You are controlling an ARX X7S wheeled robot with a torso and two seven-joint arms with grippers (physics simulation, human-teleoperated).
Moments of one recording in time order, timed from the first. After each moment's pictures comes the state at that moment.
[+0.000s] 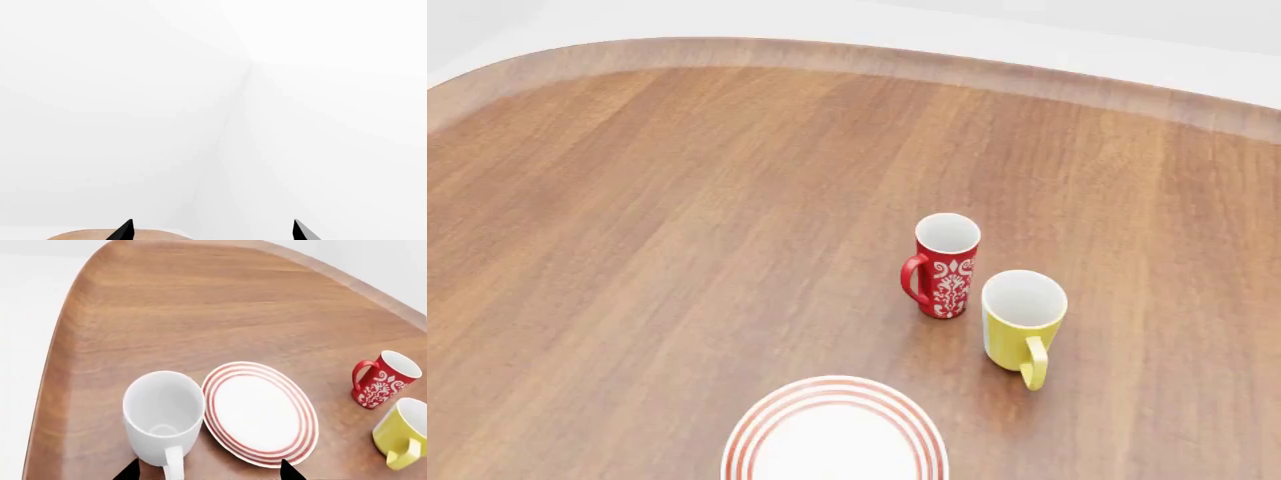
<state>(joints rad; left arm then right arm) 0.36 -0.24 -0.44 0.71 -0.72 0.17 -0.24 -0.09 0.90 -0.12 -0.75 0.60 0.63 -0.32</state>
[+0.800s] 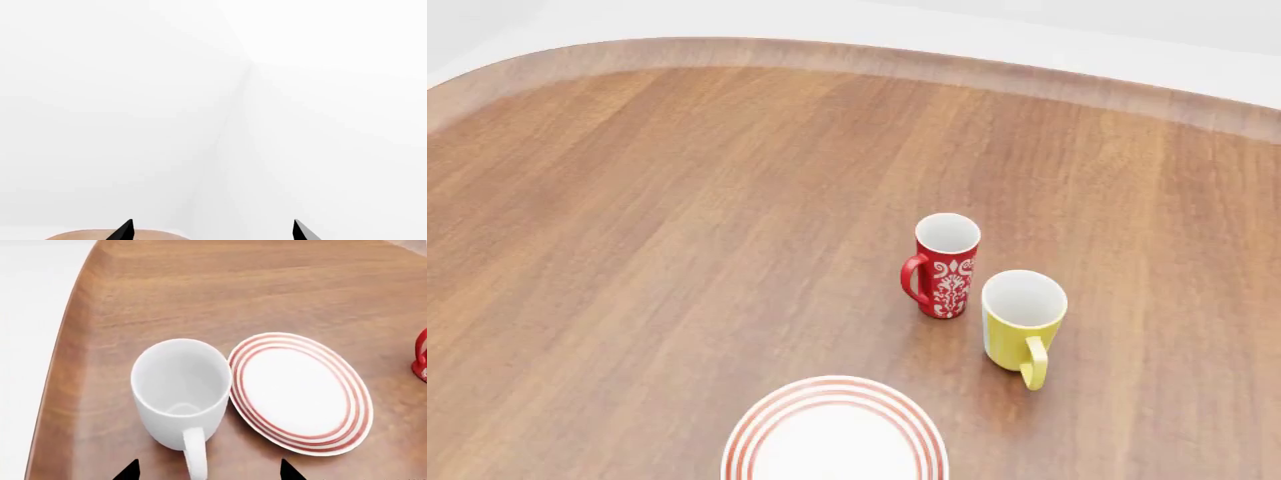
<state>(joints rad) 0.38 -0.25 -0.44 0.71 -0.74 0.18 -0.24 0.04 0.79 -0.34 -0.51 0.48 0.59 -0.43</state>
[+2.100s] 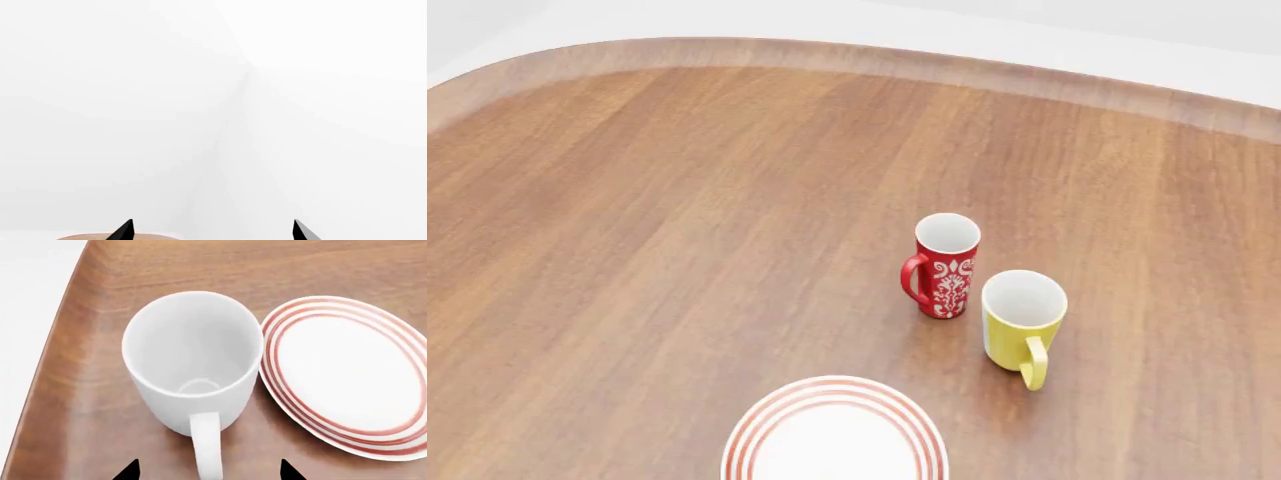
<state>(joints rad) 0.40 -0.26 -0.44 0.72 -0.74 0.21 -0.24 0.23 0.66 -0.55 -0.17 0.36 0.51 -0.60</state>
